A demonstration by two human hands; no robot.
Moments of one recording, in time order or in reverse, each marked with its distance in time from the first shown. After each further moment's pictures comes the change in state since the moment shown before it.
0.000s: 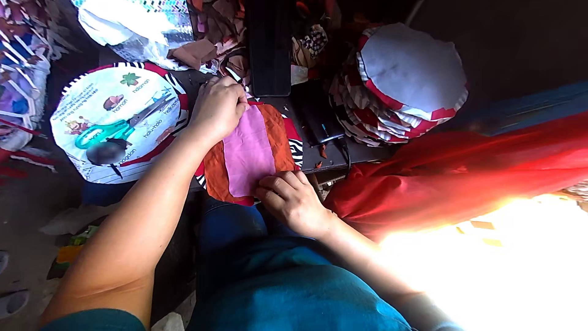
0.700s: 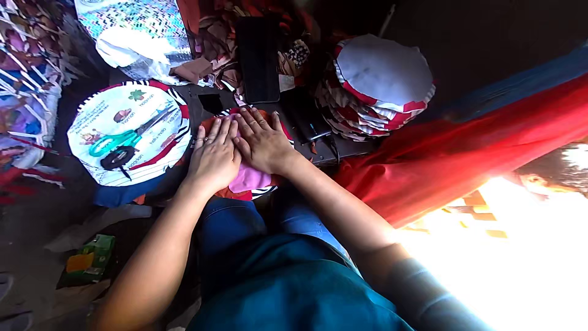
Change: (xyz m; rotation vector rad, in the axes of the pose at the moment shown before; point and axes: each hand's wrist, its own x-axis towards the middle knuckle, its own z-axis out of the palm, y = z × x) left_hand -0.081 0.025 0.022 0.177 -0.134 -0.117; right_hand 0.097 0.050 0.026 0.028 -0.620 0.474
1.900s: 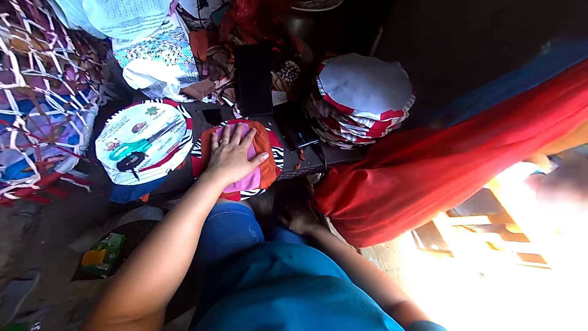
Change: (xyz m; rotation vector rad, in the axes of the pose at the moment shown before) left_hand 0.026 0.041 -0.003 0.054 -0.078 -0.086; right_hand -0.140 0.080 0.148 0.244 -0.409 0.205
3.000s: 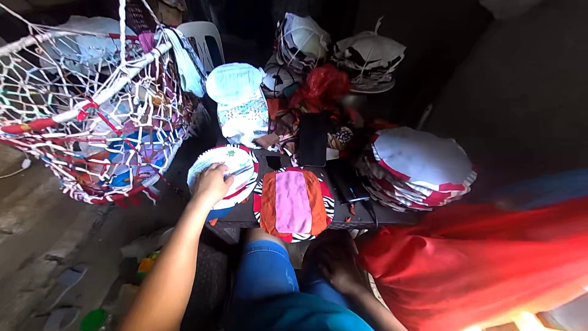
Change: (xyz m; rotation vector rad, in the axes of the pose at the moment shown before) left_hand -0.049 -0.155 -0.047 -0.143 0.315 -0.346; right_hand 0.005 0.008 0.004 -0.037 0.110 -0.003
